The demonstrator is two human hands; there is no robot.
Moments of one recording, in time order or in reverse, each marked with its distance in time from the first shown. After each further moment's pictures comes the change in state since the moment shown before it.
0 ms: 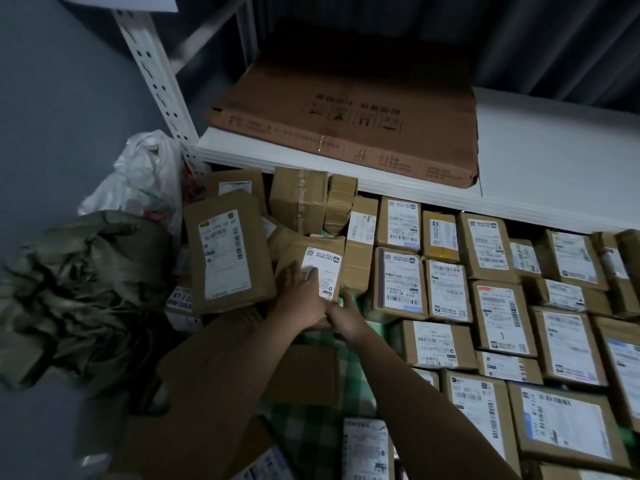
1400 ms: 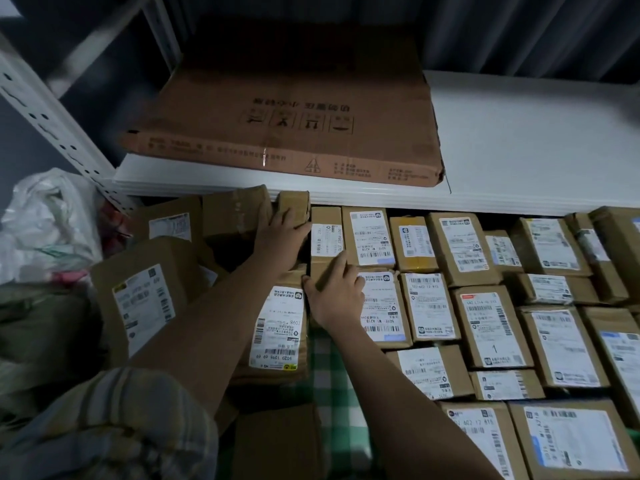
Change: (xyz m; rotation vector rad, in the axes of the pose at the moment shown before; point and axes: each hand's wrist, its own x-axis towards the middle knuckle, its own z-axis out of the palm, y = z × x) left_hand 0.144 0.063 -0.068 0.728 0.273 0.338; right_hand 0.055 -0.064 -0.043 -0.817 0.564 -0.217
